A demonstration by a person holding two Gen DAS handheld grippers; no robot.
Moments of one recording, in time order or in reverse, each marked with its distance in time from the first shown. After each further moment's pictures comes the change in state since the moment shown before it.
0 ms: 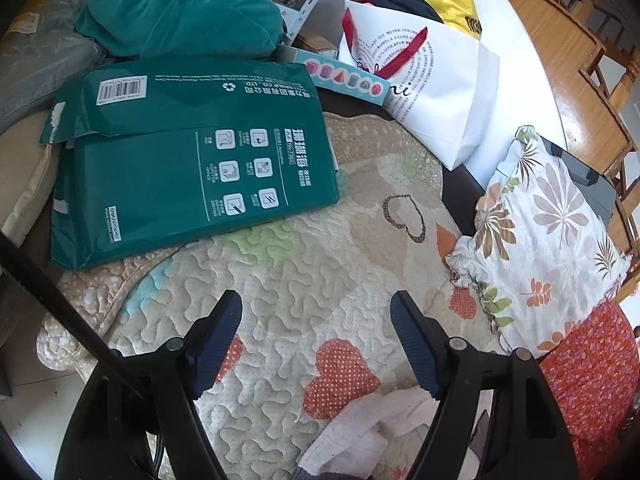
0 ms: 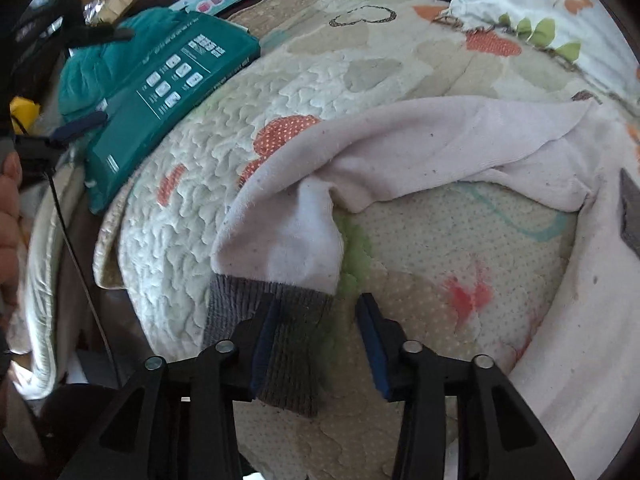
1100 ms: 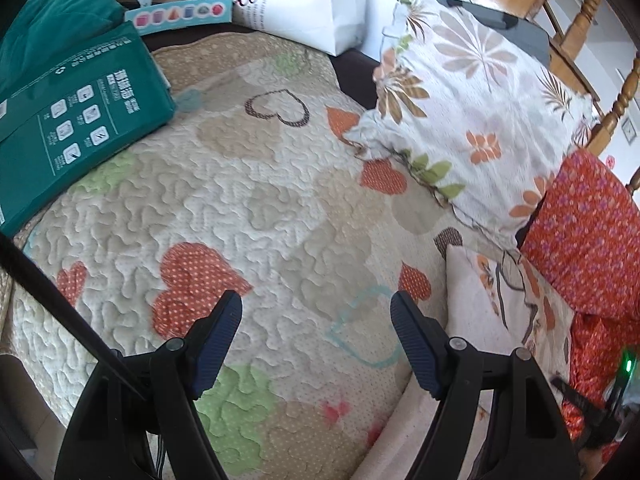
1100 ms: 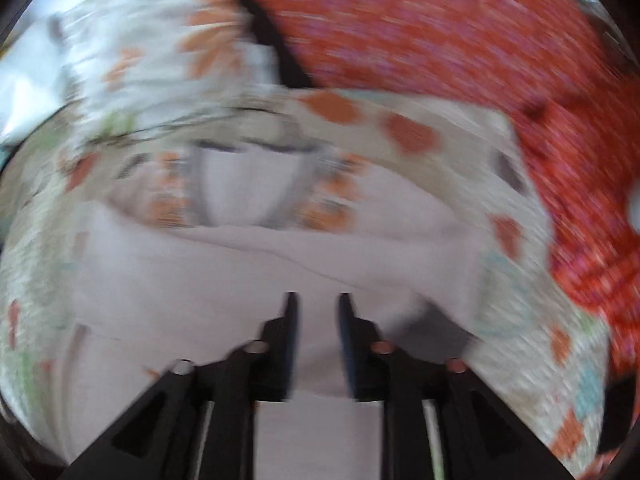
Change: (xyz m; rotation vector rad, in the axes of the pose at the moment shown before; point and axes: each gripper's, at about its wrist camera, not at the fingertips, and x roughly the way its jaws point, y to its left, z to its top) left arm 0.034 -0.130 -0.124 0.346 0.204 -0.101; right arm -0.201 -0.299 -0.025 0.468 -0.157 -0.523
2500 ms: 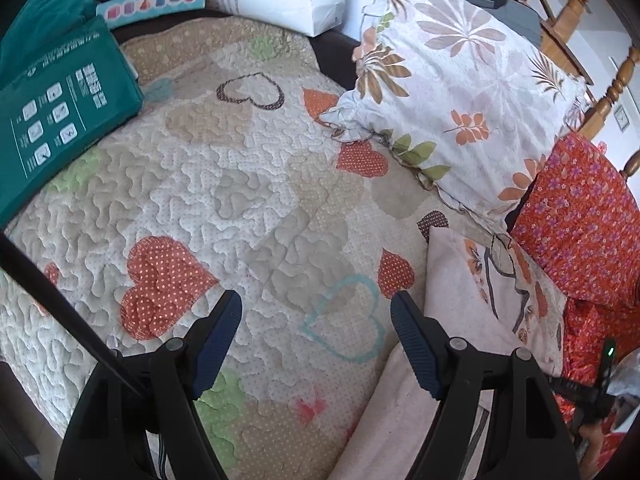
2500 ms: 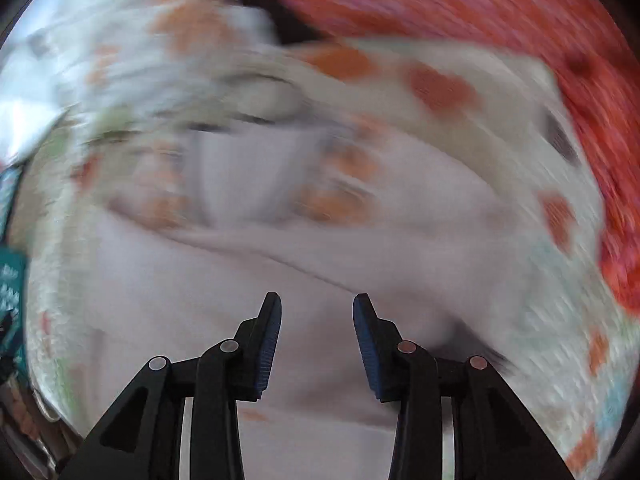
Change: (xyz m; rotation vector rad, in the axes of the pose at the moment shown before) left arm 0.012 -0.018 0.003 0.034 0.052 -0.042; right arm 0.038 -0.116 -0.003 0.168 0.213 -0.126
